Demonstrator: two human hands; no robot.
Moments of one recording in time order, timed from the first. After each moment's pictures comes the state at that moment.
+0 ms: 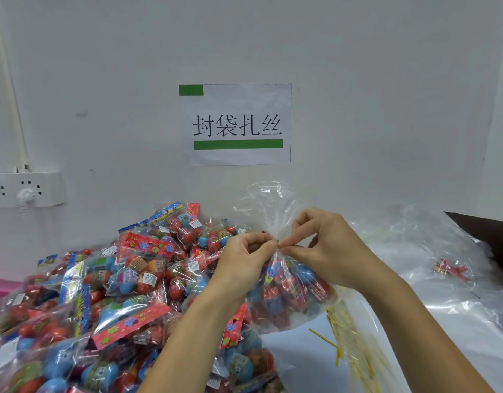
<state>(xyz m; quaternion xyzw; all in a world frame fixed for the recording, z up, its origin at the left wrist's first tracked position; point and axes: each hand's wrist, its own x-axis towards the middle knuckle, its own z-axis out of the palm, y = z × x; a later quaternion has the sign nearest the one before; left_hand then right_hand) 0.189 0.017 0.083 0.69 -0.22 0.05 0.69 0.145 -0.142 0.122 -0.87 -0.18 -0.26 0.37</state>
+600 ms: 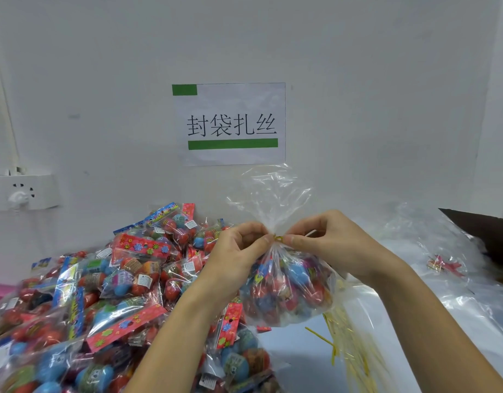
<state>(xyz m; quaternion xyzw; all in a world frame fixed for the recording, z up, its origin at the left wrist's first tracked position) 0.183 0.026 0.094 0.65 -0.32 0.03 0.69 0.136 -0.155 0.132 -0.86 -0.11 -0.13 0.49</state>
